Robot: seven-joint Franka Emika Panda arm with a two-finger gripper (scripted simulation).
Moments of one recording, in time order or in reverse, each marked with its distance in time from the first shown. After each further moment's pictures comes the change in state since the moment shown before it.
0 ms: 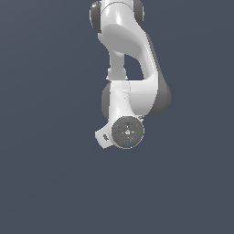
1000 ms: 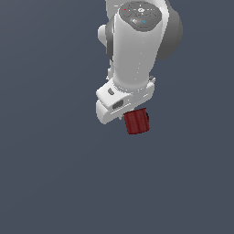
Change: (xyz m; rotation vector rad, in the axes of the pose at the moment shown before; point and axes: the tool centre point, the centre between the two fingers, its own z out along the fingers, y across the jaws) arm -0.038 -0.040 -0.111 -0.243 0.457 -0.072
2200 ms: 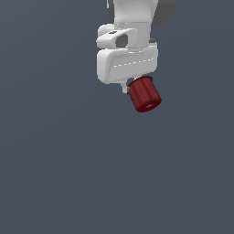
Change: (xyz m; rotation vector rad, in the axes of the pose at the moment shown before) arm -0.026 -0.029 -0.089 -0.187 0.357 -0.056
